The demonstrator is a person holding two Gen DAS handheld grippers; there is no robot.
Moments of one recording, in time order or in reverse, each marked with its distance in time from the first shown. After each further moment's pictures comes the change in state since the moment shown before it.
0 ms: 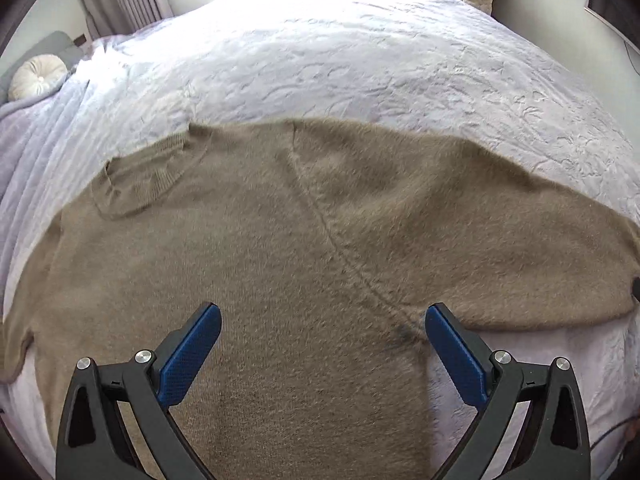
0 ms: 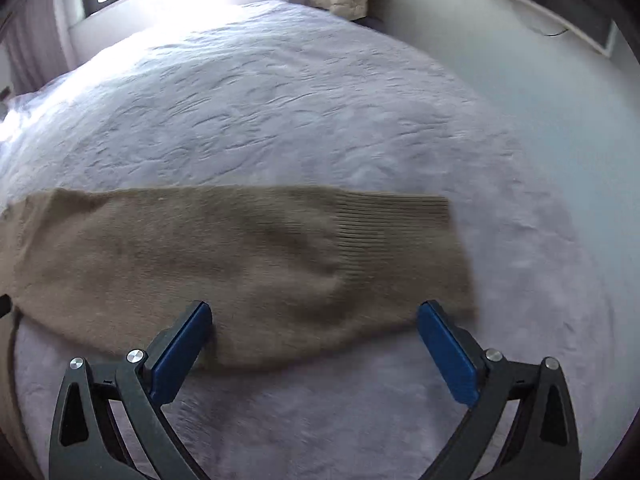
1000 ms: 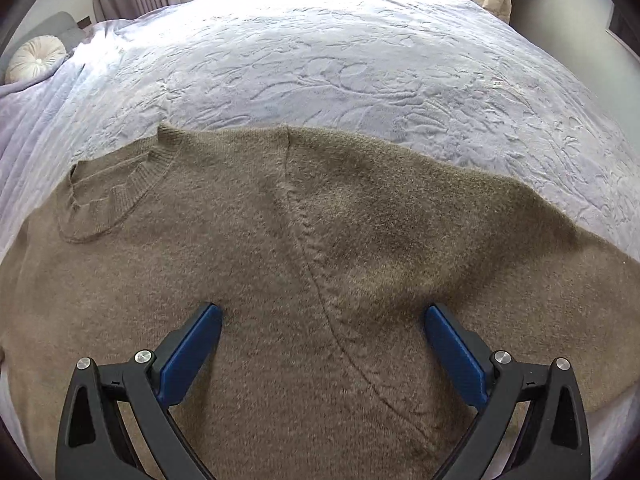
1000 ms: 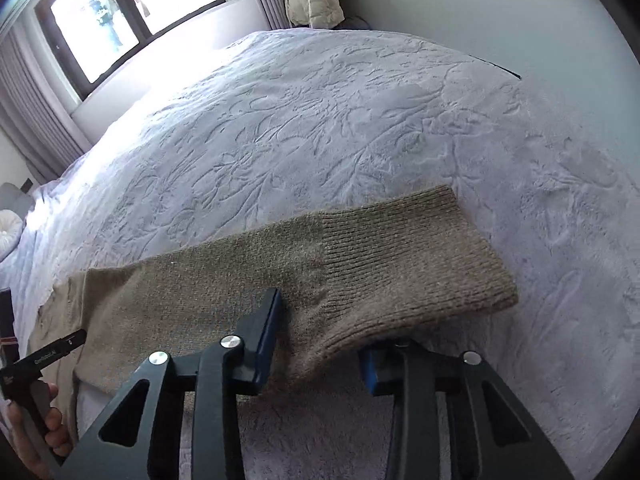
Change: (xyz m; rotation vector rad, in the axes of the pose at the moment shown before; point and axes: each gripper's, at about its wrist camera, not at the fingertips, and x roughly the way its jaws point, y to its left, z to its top) left arm 0.061 0.002 0.036 -0.070 0.014 -0.018; right arm 0.034 -0.028 0.017 0.228 -0.033 0.253
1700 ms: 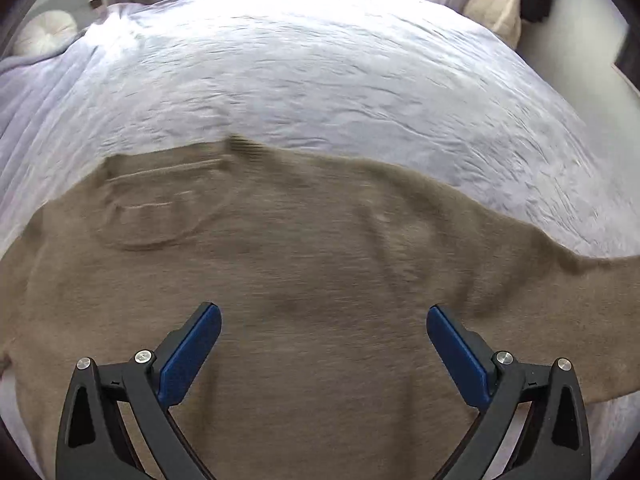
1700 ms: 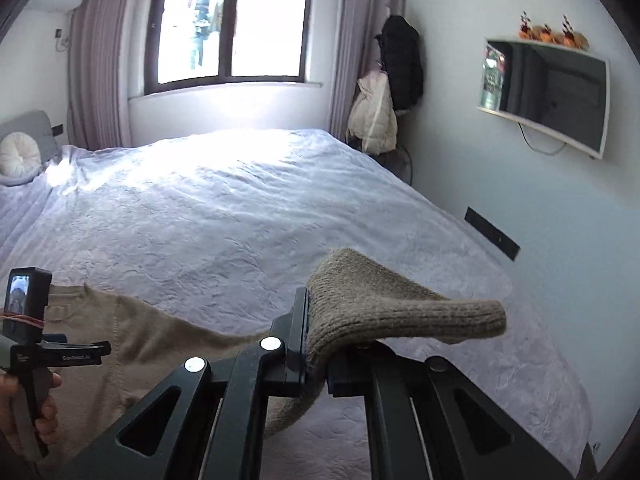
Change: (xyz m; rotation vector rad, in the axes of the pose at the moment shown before) left arm -0.028 0.079 0.013 -0.085 -0.020 -0.076; right arm -0.139 0.178 0.003 -0.394 -0.389 -0.096
